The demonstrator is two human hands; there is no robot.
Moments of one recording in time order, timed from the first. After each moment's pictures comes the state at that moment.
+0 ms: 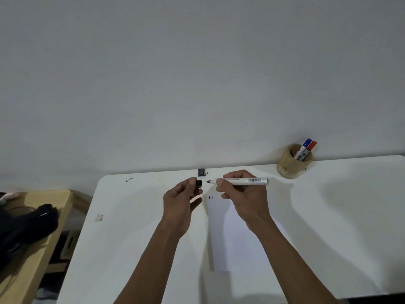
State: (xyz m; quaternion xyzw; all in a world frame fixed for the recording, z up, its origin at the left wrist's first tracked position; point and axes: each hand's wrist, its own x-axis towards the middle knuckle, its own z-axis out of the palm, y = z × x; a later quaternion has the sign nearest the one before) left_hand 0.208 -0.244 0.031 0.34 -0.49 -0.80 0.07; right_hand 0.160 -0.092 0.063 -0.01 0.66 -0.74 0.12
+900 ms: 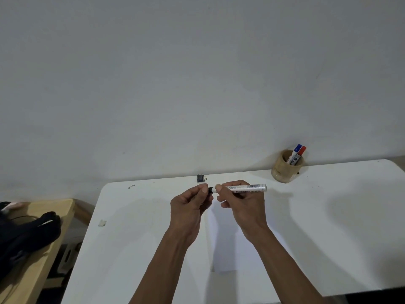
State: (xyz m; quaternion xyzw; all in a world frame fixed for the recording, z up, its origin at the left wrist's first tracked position) left_hand 0.231 -0.215 0.058 0.27 -0.46 -0.84 0.09; right_hand 0.188 -0.084 0.074 0.01 0.67 -0.73 0.10
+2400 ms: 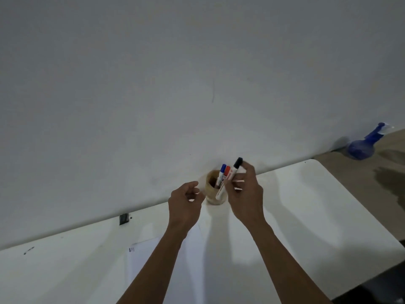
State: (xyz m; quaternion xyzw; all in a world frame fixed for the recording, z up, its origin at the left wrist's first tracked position) left_hand 0.044 -0.055 0.039 0.18 -0.79 -0.59 0.05; right_hand 0.020 0.102 0.059 0.02 0.82 -0.56 -0.10
